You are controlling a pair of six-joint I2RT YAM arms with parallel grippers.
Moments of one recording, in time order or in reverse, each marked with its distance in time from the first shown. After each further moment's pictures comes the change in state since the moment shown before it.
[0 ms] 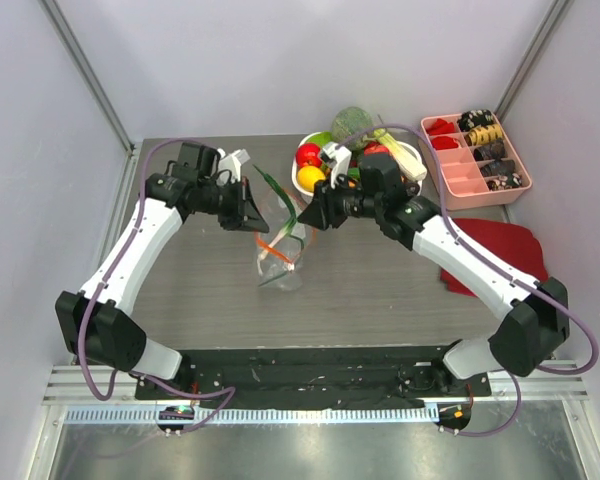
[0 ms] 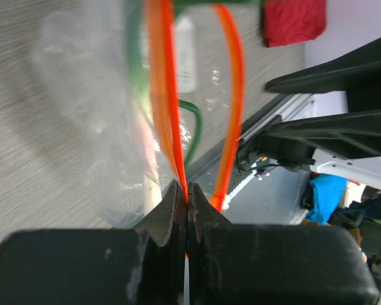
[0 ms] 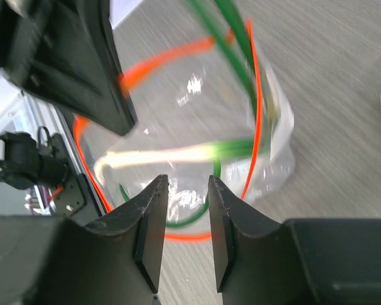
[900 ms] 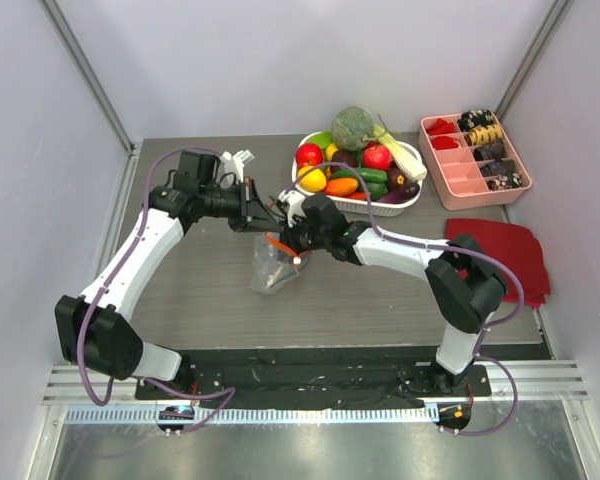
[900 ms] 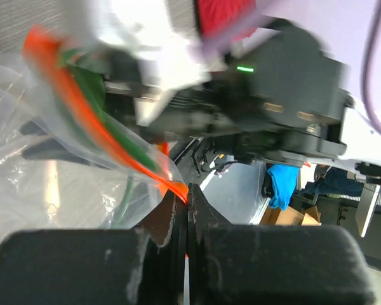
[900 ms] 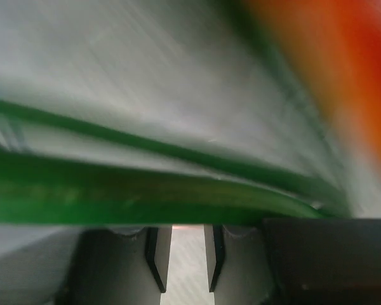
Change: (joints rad) left arm 0.008 -0.041 -0.137 0.252 0.201 -0.146; right arm 0.162 0.323 -0.157 0.294 0.145 0.075
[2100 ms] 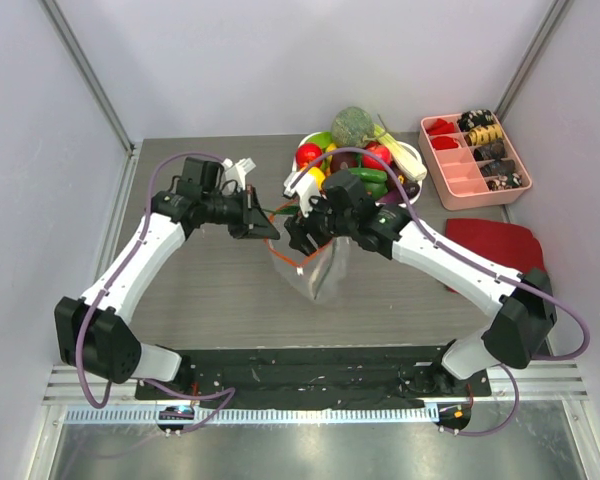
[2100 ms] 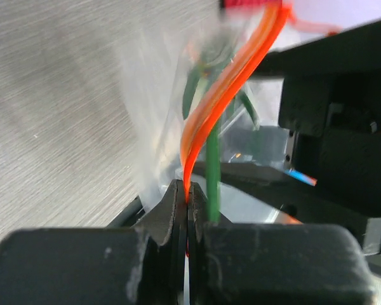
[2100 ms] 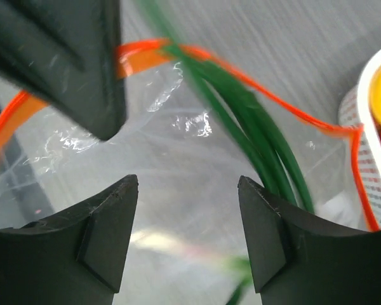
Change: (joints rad) left arm -0.018 -0.022 -0.041 -0.013 -0.070 0.027; right arm 0.007 -0.275 0.173 -0.463 0.122 -0.416
